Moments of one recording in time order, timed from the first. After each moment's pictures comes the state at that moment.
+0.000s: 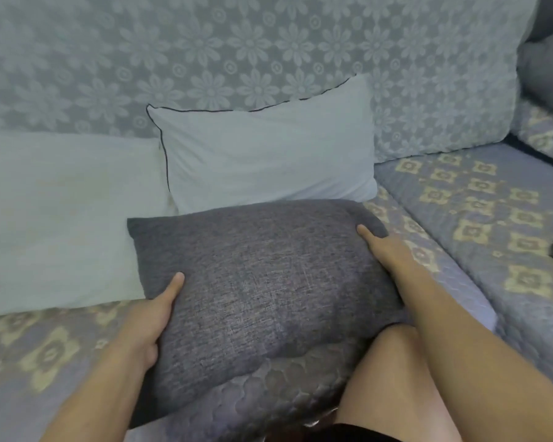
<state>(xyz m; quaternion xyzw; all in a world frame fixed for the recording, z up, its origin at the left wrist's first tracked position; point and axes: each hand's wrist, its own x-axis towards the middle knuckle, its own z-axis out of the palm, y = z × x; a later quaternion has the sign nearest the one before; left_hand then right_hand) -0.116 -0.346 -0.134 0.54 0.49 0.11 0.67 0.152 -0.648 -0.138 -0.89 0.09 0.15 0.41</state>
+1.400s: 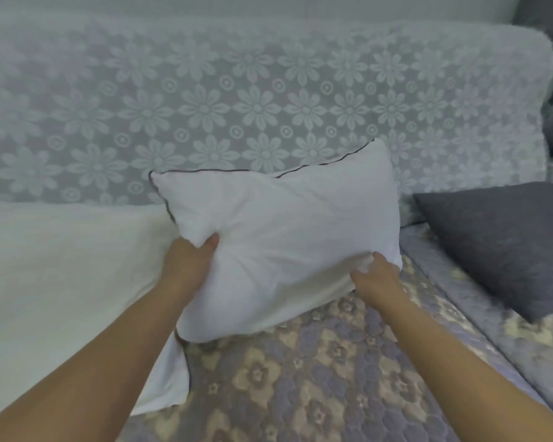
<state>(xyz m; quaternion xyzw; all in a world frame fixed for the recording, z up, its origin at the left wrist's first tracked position) 0.126 -0.265 -0.084 0.73 0.36 0.24 0.53 0.259 -0.559 -0.118 -0.91 0.01 0.10 0.41</state>
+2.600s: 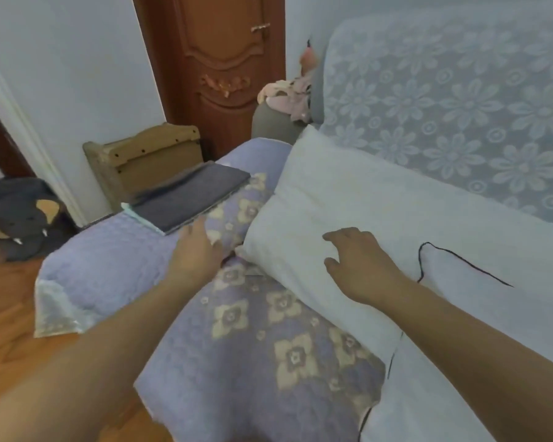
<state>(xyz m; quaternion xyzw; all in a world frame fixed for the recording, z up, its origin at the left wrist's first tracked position) -0.419 0.087 -0.095 0.71 0.62 0.28 0.16 -0.157 -0.053 -0.062 -0.74 -0.65 0.07 0.15</state>
